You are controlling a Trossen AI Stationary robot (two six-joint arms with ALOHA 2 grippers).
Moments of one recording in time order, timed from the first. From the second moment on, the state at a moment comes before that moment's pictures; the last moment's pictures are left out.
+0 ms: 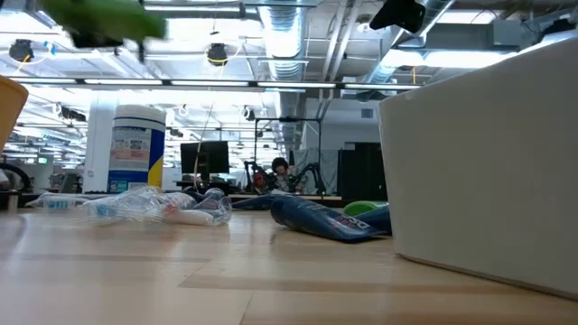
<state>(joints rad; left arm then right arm) -0.34 1.14 1.02 -0.88 0.14 -0.72 0.07 1.33 1.35 -0.84 -0.05 0.34</state>
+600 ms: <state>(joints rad) -0.75 1.39 1.02 -0.82 0.18 -0.39 0.06 1.33 1.35 -0.84 -0.05 0.33</state>
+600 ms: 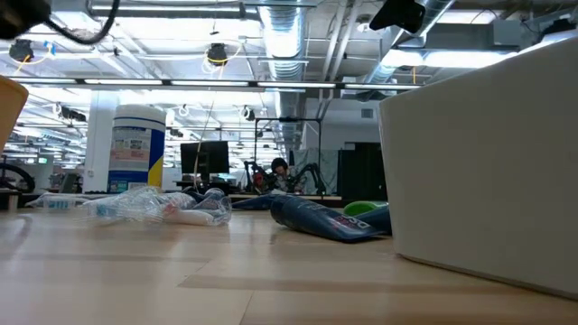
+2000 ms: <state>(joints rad) -0.74 1.51 1.04 -0.77 -0.10 0.95 0.06 1.33 1.35 -0.87 -0.06 0.33</state>
